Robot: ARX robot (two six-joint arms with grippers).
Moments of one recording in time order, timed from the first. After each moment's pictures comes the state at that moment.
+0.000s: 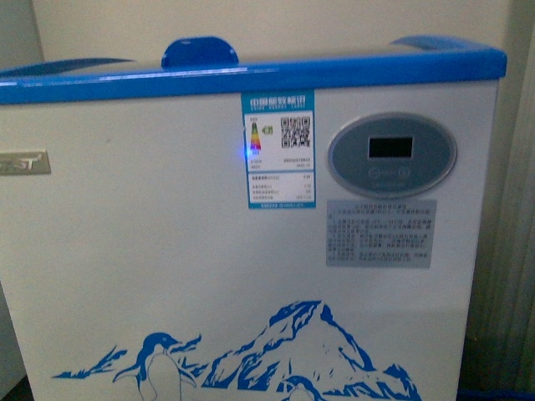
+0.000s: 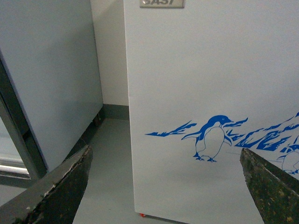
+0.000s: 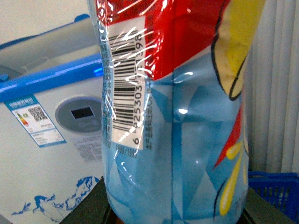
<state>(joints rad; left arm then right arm) 0.00 0.00 0.01 0.00 0.00 0.00 0.24 0.38 0.52 -0.09 0.32 0.27</state>
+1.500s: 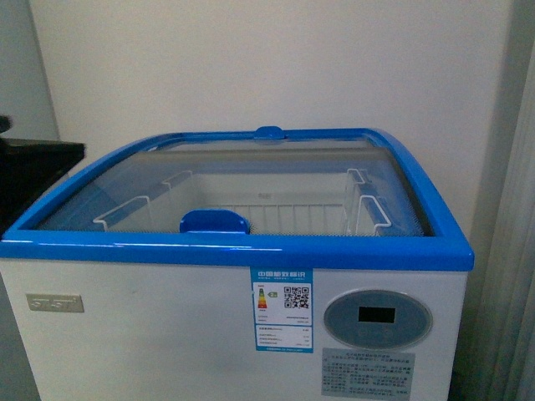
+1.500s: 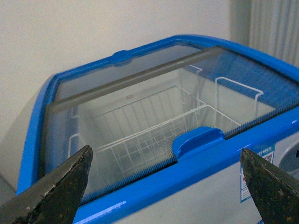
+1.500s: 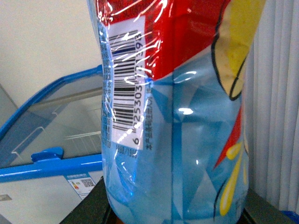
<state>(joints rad) -0.02 1.35 0.71 0.67 0.55 0.30 0.24 0.38 0.52 -0.09 0.32 0.27</state>
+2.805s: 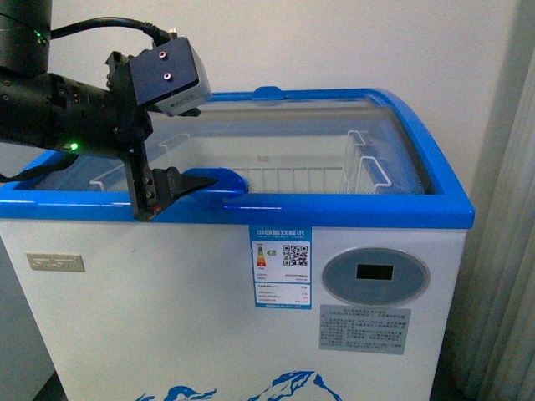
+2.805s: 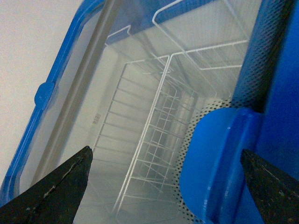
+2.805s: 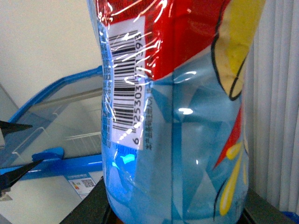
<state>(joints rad) -0.16 1.91 1.39 0.15 0.59 1.18 0.24 0.38 0.52 -0.09 0.32 0.27</state>
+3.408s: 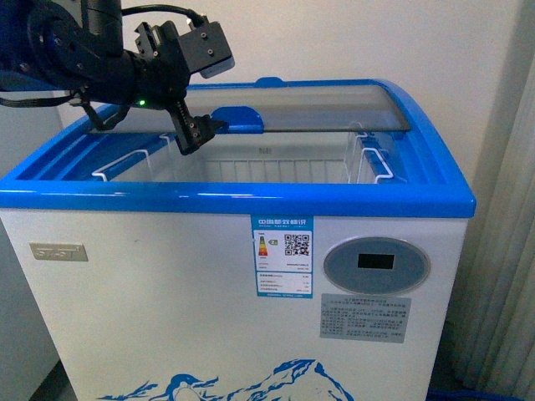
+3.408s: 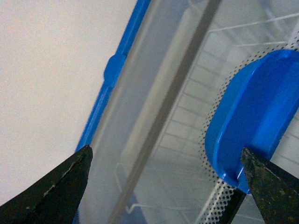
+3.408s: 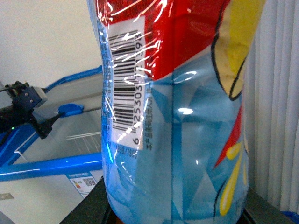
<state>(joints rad) -0.17 2.40 2.15 0.12 0.34 1.14 0.24 0.38 0.52 -0.09 0.32 0.27</state>
